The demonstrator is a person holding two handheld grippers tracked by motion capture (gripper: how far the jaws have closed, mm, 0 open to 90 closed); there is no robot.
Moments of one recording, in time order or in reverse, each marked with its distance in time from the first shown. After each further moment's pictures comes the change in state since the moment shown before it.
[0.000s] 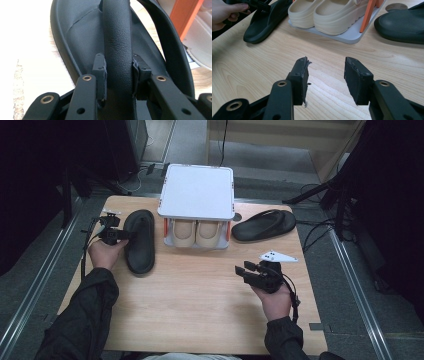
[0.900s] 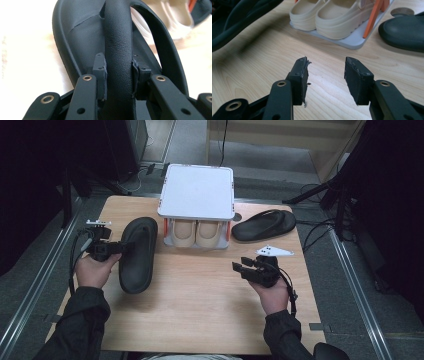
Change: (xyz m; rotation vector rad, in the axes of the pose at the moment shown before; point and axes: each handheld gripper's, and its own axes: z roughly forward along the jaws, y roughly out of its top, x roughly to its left) left arm -0.056 -0.043 -0.089 -0.046 -0.109 0.014; right arm -0.002 0.012 0.012 0.012 0.022 -0.026
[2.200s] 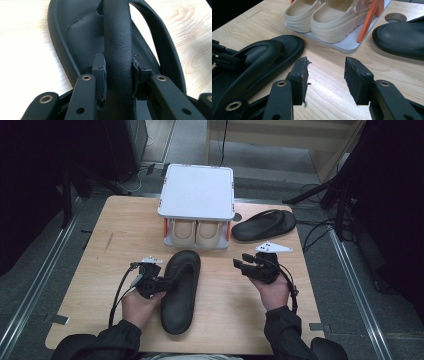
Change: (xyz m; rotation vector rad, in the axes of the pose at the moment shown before) left arm -0.109 -0.078 0.064 0.133 -0.133 0.097; right arm -0.004 0.008 0.002 0.006 -0.030 -0.037
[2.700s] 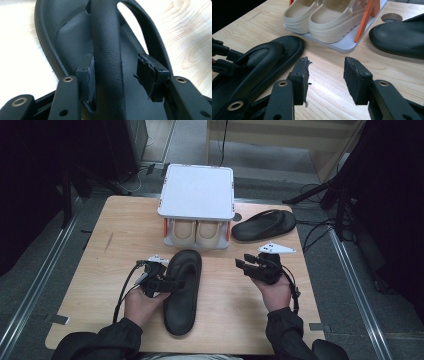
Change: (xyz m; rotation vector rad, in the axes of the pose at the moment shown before) left arm -0.009 0.009 0.001 0.040 -0.029 0.062; right arm -0.002 -0.002 -0.006 -0.011 -0.005 0.020
